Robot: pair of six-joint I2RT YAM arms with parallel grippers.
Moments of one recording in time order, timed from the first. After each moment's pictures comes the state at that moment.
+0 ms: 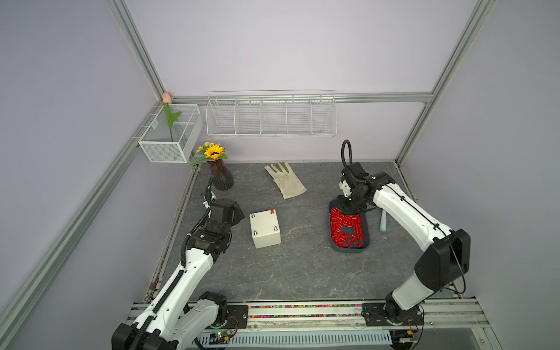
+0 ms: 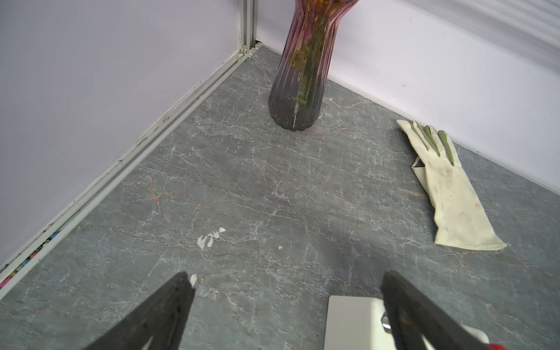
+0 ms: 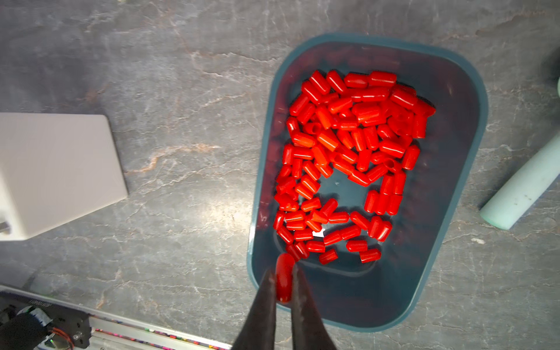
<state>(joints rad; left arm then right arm) -0.32 0.97 0.77 -0.45 -0.47 -0.57 0.45 1.63 1.54 -1.18 -0.05 0.34</state>
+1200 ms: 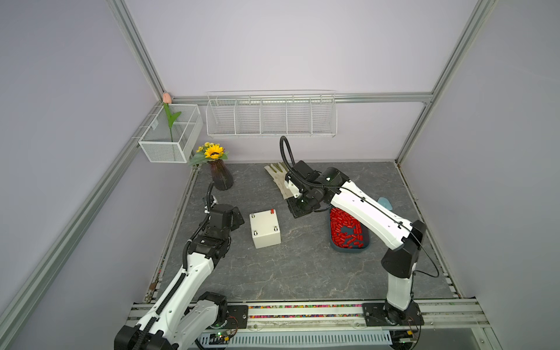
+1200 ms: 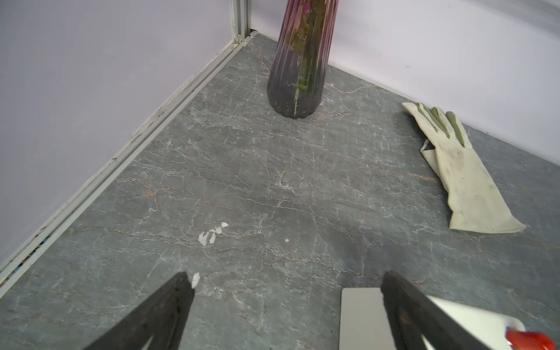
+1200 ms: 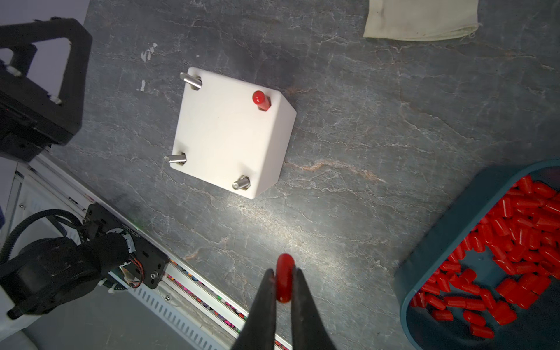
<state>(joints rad) -0.30 0.94 0.67 -0.37 -0.41 -0.50 0.89 1.94 2.09 -1.30 -0.06 0.40</state>
